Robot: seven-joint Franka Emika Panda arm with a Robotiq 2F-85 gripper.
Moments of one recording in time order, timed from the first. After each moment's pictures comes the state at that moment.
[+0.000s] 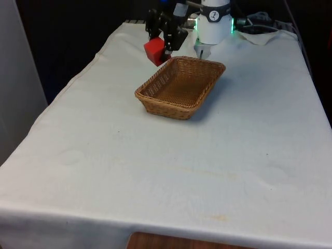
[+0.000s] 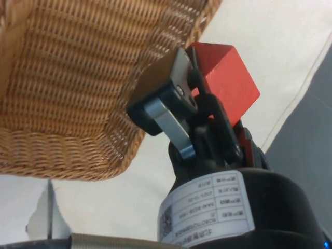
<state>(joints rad) 0.12 0.03 -0.28 -2.42 -0.60 2.52 1.00</state>
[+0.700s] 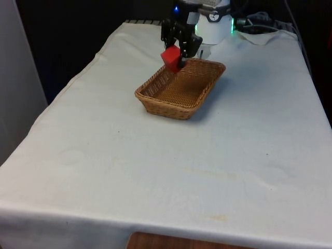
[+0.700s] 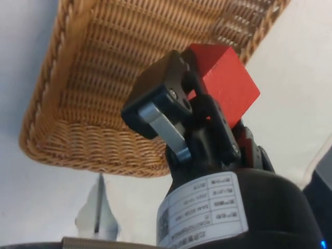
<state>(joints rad) 0.12 0.03 -0.24 -2.49 -0.47 2.57 0.94</state>
